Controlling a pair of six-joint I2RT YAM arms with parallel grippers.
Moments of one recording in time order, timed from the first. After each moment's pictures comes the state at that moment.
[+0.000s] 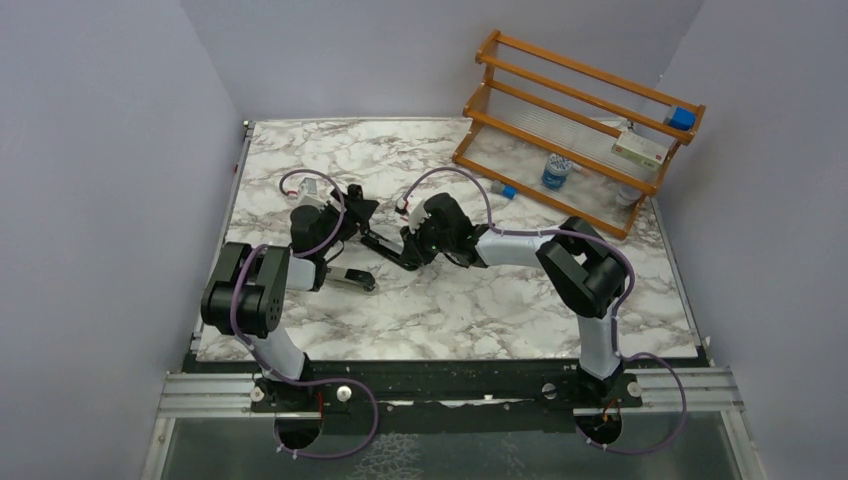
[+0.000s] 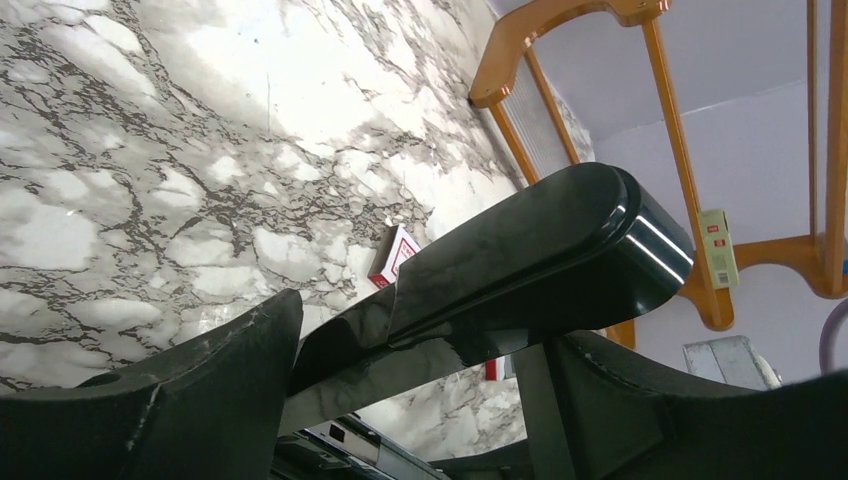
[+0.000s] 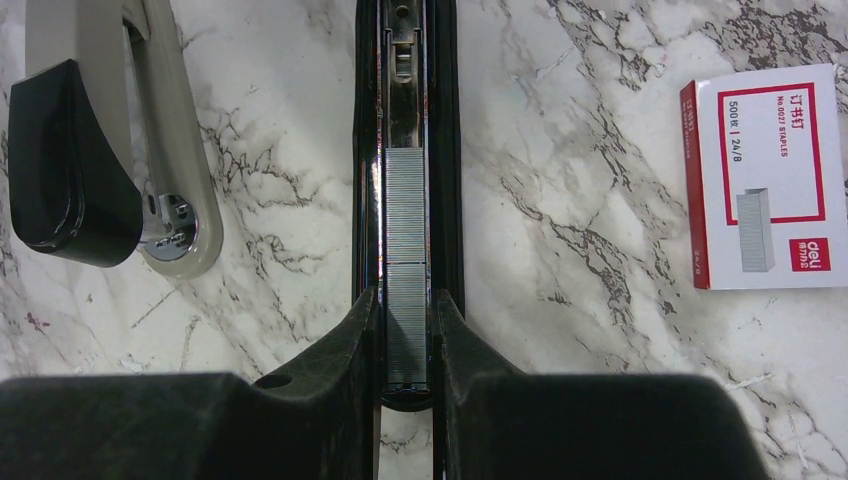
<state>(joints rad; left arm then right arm) -0.11 1.69 0.50 0.99 0.31 -0.95 0.80 2.00 1.17 0.19 -0.30 0.00</state>
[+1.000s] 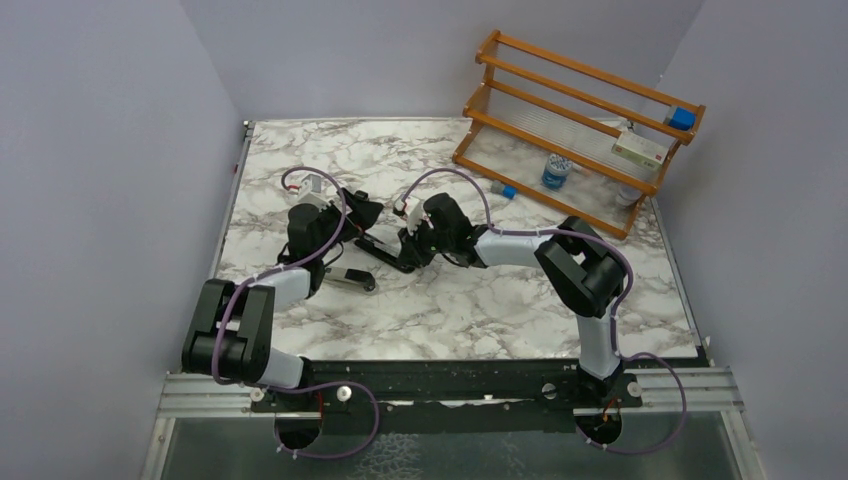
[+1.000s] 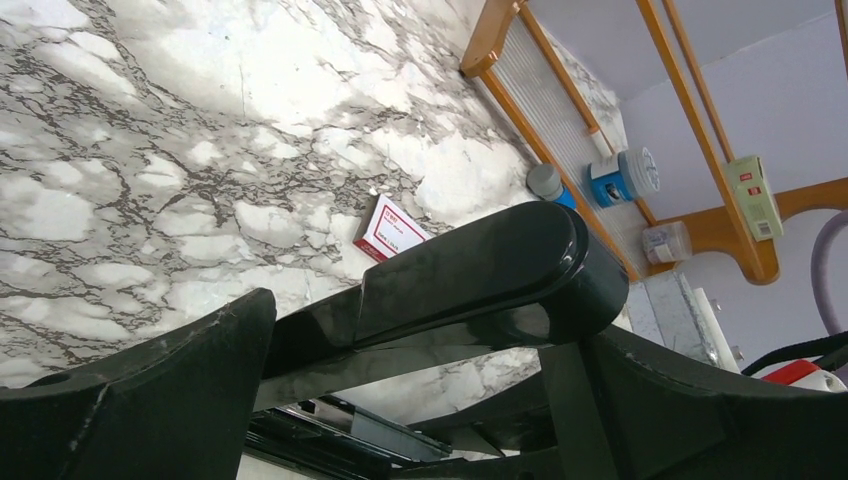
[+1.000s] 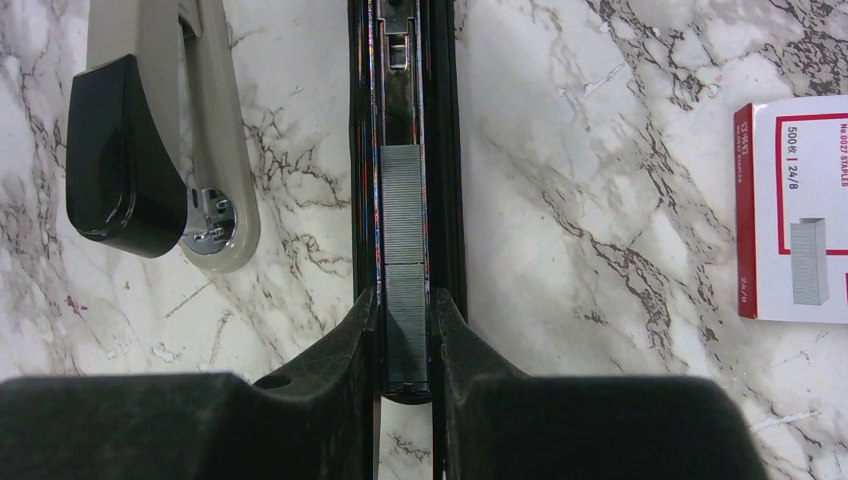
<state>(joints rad) -0.16 1.44 0.49 0.72 0.29 -0.80 0.80 2.01 1.17 0.20 -0.36 0.00</state>
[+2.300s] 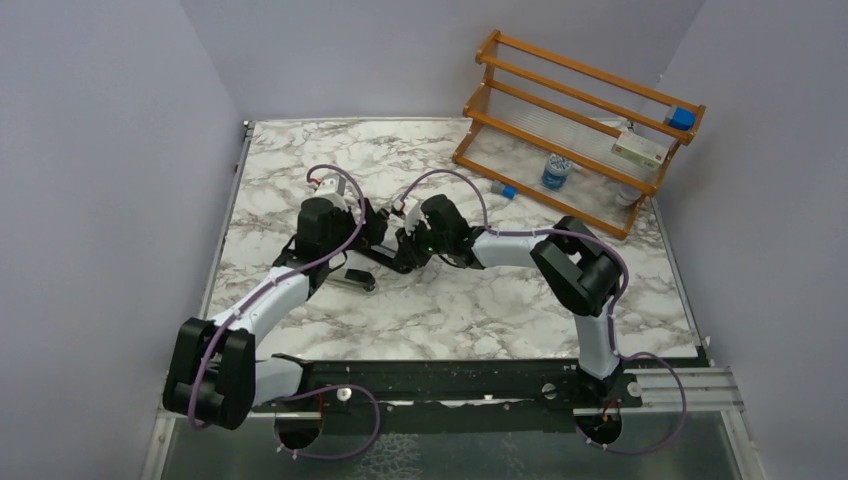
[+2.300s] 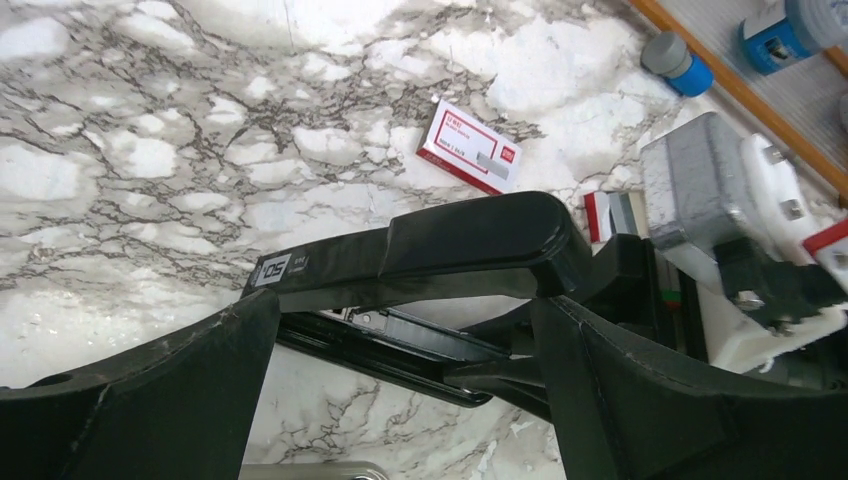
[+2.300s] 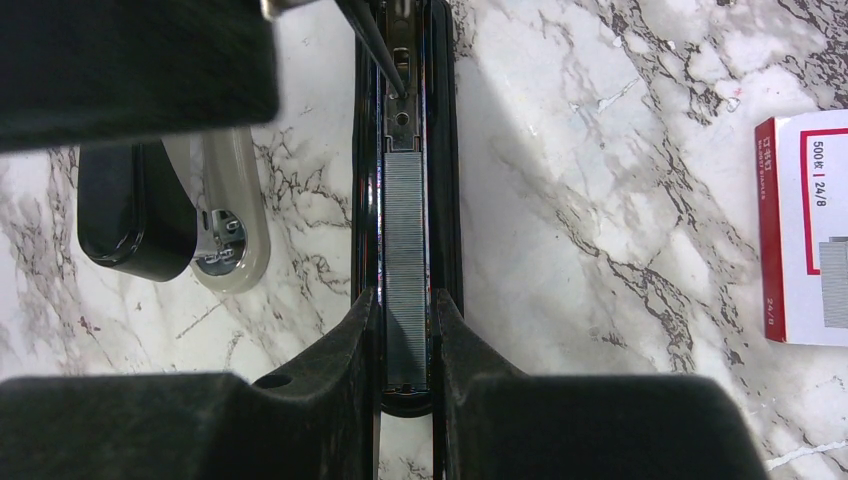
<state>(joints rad) -0.27 1.23 0.59 0.18 0.13 -0.44 0.80 2.03 1.18 0.24 -0.36 0.03</state>
